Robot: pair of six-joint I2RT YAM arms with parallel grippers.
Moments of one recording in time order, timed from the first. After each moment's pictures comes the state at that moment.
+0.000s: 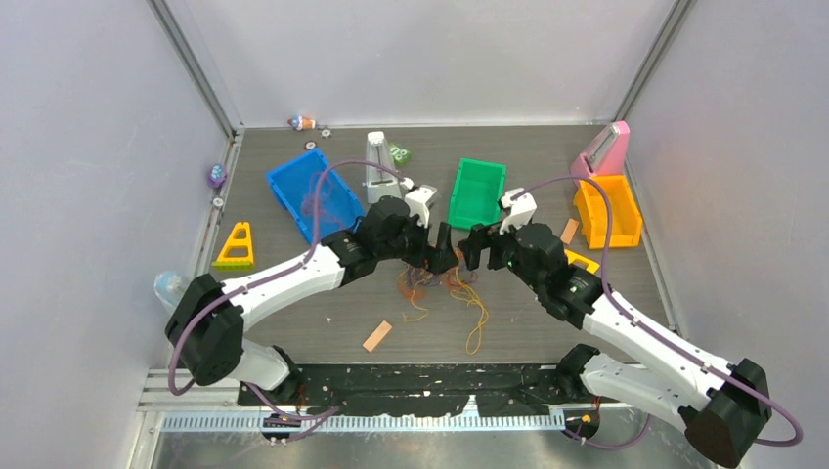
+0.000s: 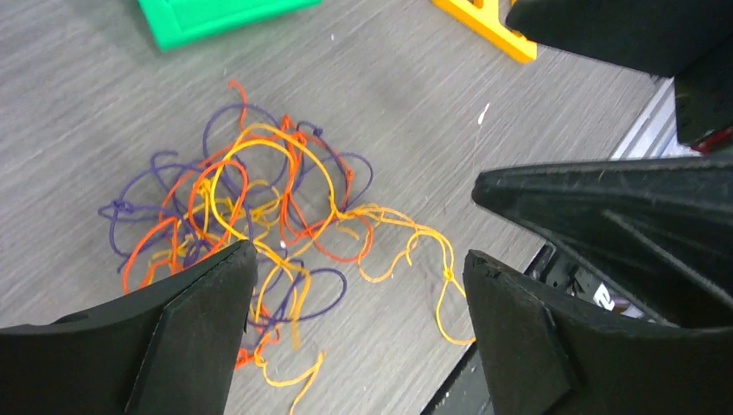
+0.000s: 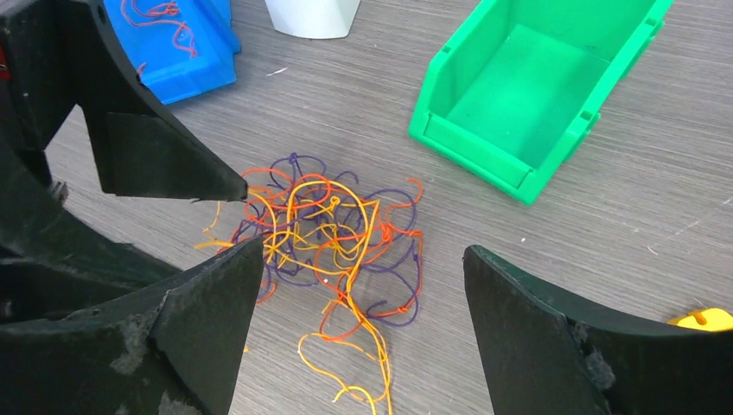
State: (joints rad) left arm -0.81 1.44 0.98 -0.06 0.18 -0.42; right arm 0.71 0.91 0.66 -0.11 0.20 0.28
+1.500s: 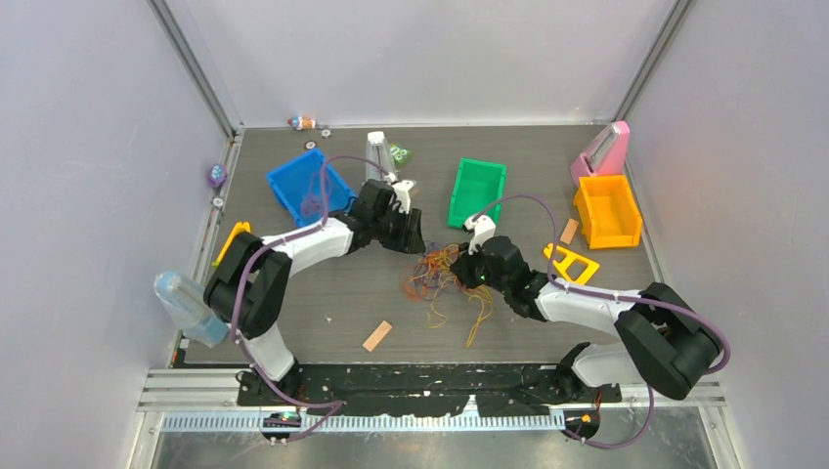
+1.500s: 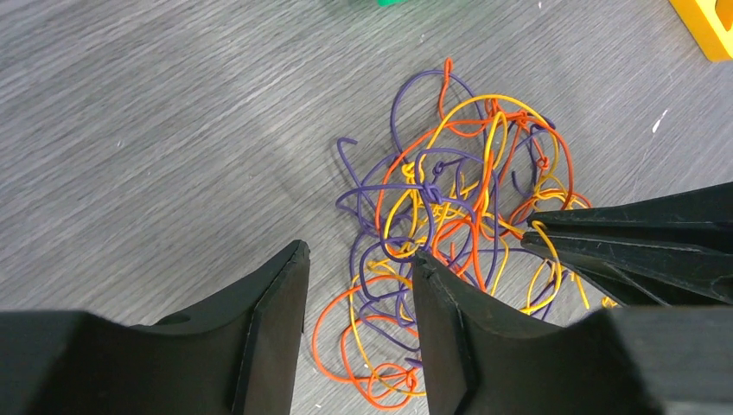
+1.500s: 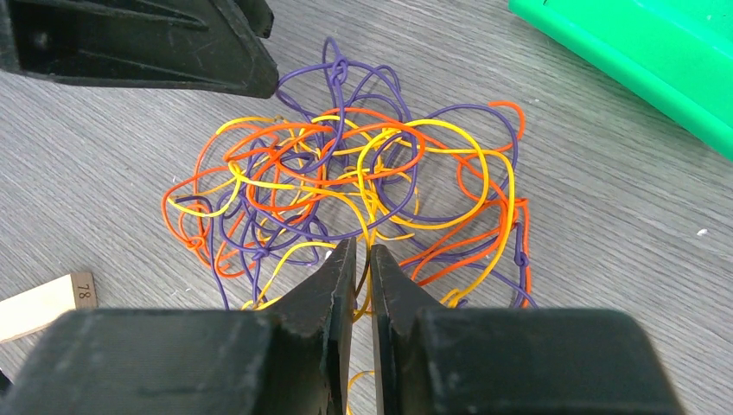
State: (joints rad) left arm -0.57 1.71 1.03 -0.11 0.32 -0.29; right arm 0.71 1.32 0.46 0.34 0.02 0.29
